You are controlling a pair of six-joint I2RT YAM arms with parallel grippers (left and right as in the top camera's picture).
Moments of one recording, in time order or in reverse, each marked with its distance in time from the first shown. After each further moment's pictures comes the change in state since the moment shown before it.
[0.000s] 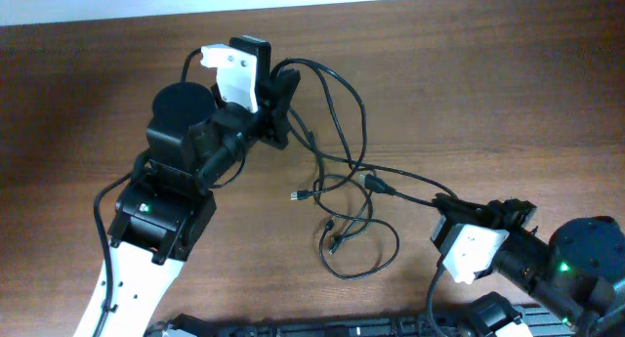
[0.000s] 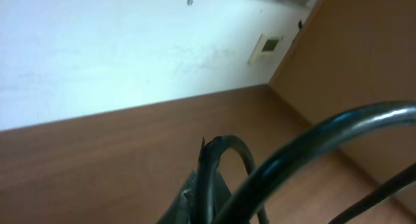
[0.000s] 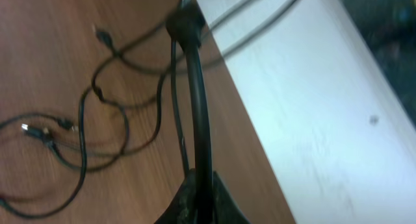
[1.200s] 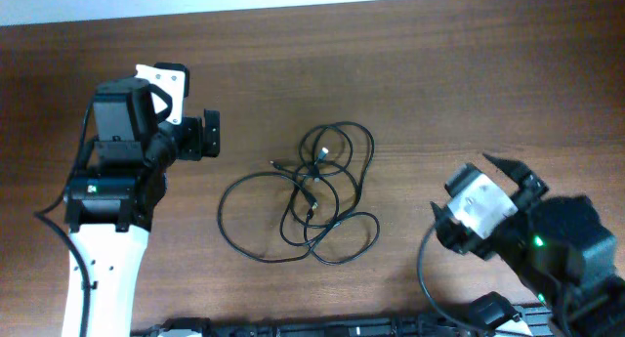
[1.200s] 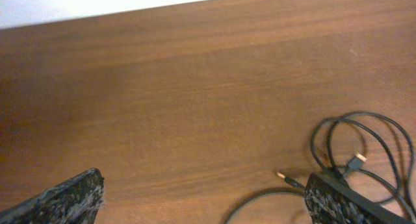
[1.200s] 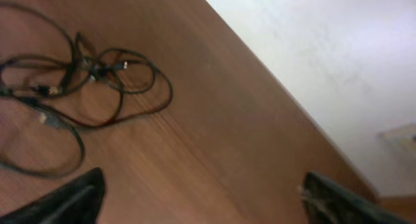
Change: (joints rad) left arm 0.365 0.047 0.008 -0.479 -0.229 0.340; right arm 0.000 0.085 0.000 -0.043 0.255 0.351
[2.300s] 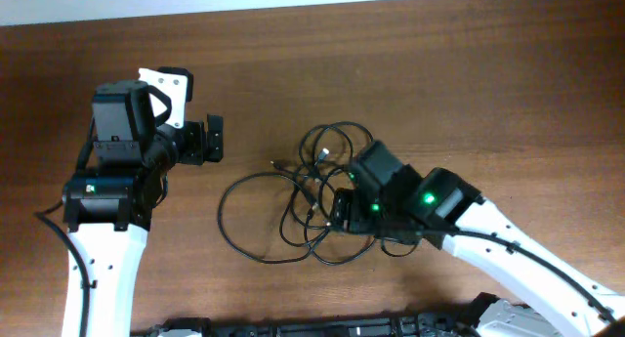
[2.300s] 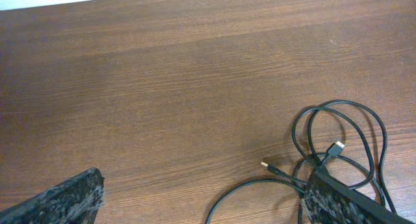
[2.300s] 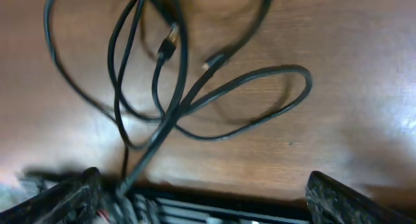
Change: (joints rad) left arm 0.013 0.002 0.000 -0.032 0.071 -0.004; right arm 0.314 0.657 0.002 -0.047 -0.224 1.508
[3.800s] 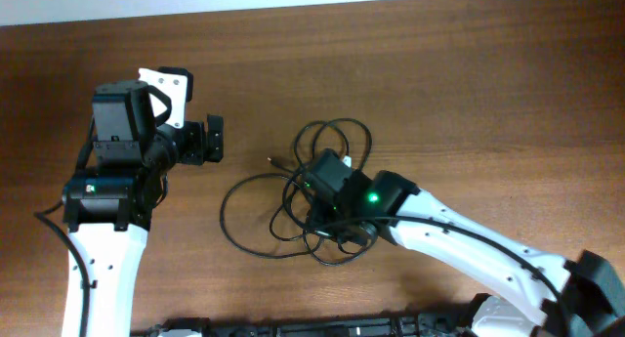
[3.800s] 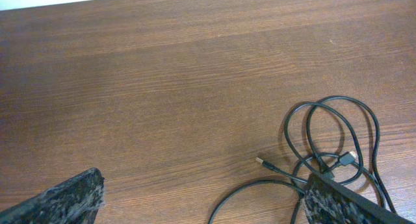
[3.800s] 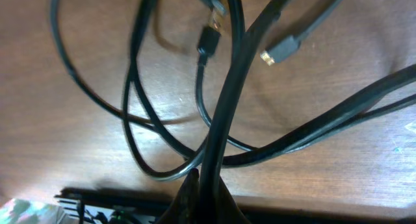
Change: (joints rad) left arm 0.000 0.000 0.000 0.000 0.000 0.000; right arm 0.120 0.198 0.000 0.216 -0.054 0.211
